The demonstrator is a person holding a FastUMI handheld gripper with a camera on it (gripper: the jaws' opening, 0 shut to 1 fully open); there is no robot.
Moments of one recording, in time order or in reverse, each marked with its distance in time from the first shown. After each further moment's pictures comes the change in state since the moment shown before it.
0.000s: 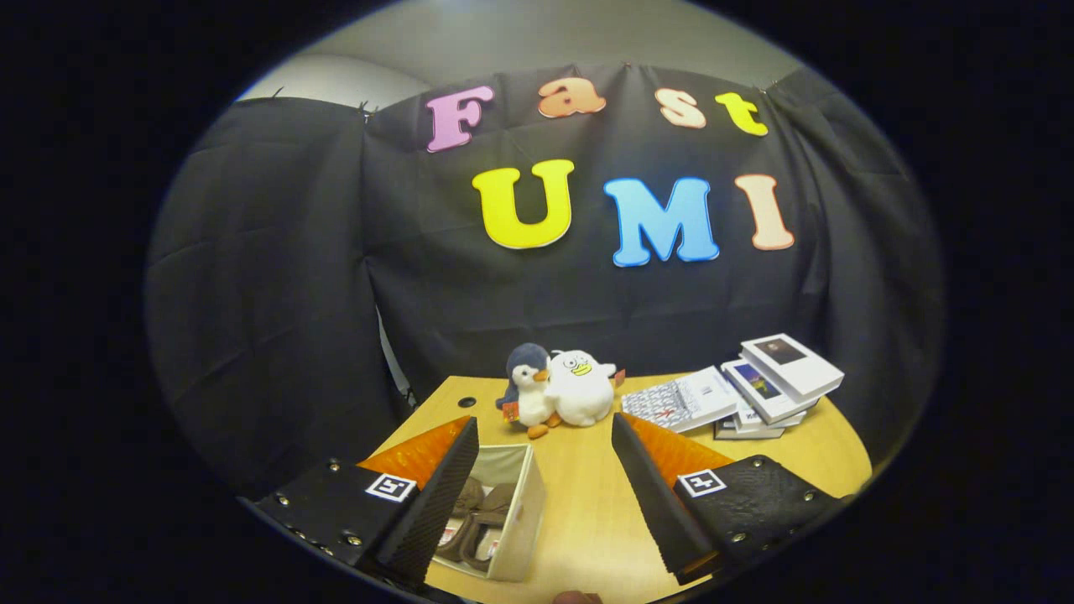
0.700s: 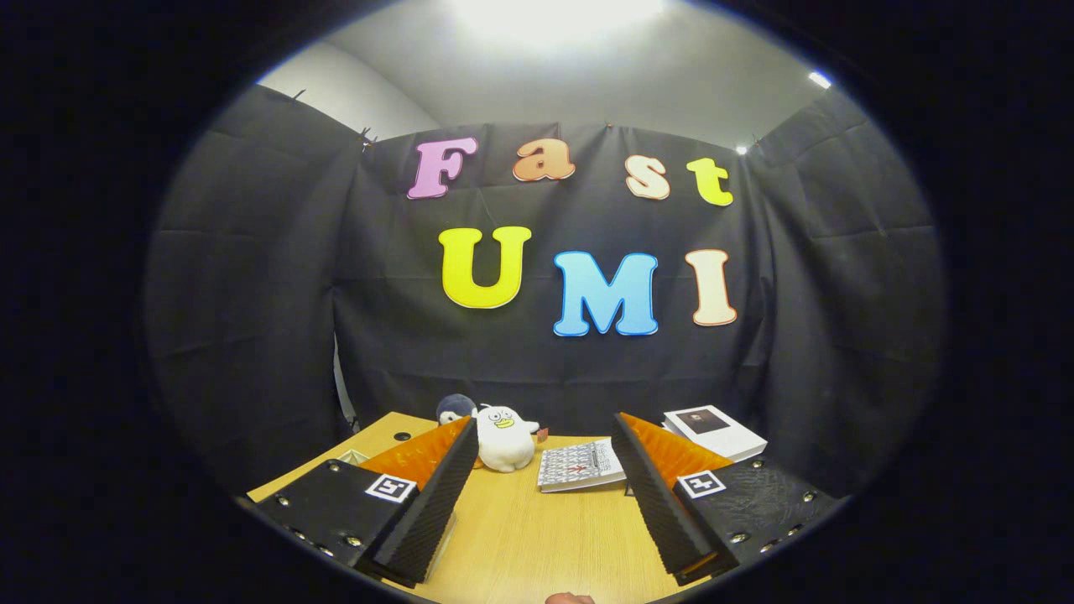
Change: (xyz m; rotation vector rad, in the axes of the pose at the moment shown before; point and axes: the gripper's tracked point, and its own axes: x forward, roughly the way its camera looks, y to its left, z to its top) arm -0.048 -0.088 0.033 -0.077 -0.174 -0.124
